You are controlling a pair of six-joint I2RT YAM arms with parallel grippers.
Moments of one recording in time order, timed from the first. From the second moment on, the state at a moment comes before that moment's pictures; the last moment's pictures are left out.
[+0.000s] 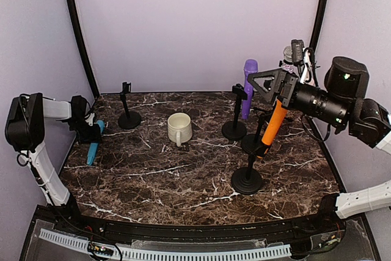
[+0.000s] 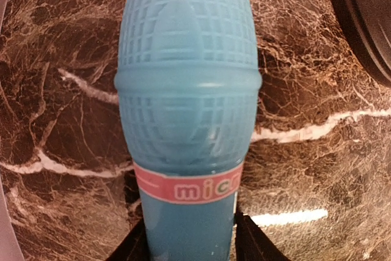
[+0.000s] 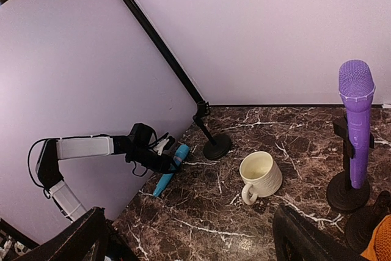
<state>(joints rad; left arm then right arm) 0.17 1.80 1.08 -0.52 0.09 0.02 1.03 0.93 1.16 -0.32 0.22 0.56</state>
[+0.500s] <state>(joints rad) 0.17 1.80 1.09 -0.52 0.09 0.03 1.03 0.92 1.15 -0.32 0.22 0.57</state>
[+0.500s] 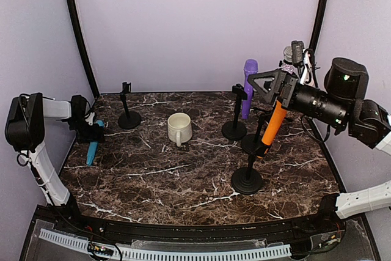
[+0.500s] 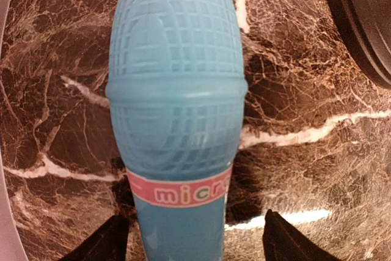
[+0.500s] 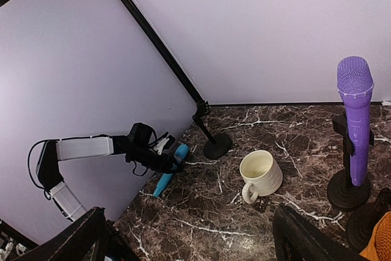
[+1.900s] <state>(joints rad) -0.70 1.16 1.24 -0.59 -0.26 0.03 1.03 0.85 1.16 -0.56 0.43 0.57</state>
